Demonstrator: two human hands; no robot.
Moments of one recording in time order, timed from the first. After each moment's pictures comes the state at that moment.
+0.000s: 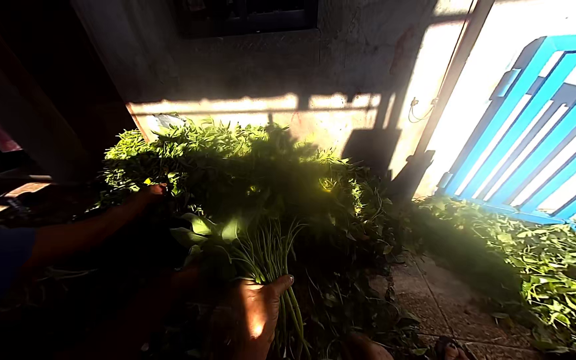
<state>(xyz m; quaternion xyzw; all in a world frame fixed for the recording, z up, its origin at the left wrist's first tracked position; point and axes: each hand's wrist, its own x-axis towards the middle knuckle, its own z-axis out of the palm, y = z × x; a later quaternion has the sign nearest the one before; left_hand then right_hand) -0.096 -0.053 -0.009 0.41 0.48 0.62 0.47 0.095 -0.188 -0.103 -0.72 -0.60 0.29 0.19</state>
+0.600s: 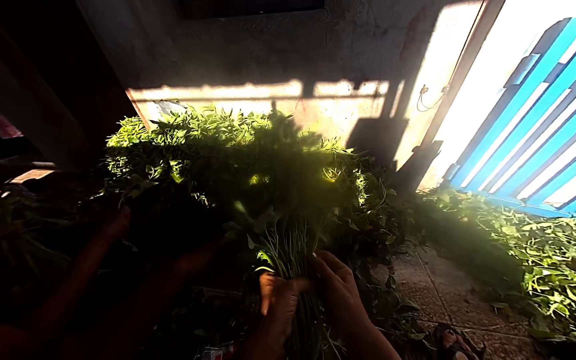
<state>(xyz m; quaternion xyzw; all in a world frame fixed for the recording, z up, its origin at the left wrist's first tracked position) -0.085 -0.073 -0.004 0.36 0.52 0.50 0.59 0.030 -0.086 -0.030 -0.44 -0.33 0.50 0.67</state>
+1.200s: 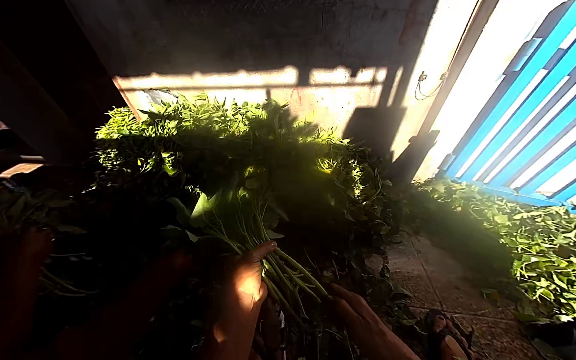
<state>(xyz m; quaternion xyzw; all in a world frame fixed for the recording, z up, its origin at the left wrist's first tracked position) -0.106 -0.042 0.017 0.25 0.54 0.61 0.52 0.093 -0.151 -0.067 -0.46 -0.60 0.50 0.42</state>
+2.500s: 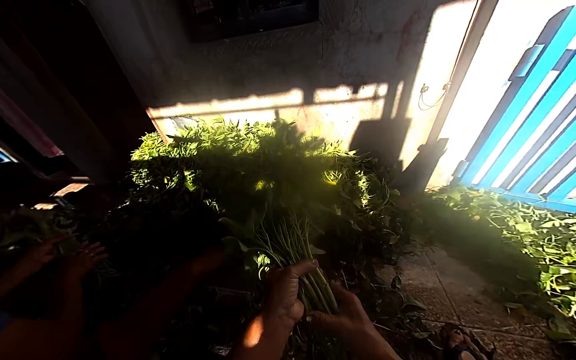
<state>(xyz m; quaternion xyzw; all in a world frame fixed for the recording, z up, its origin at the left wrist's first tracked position) -0.058 -0.086 0.025 0.25 0.48 0.50 0.68 0.072 -0.153 -0.050 -0.50 -0.50 0.48 0.51</state>
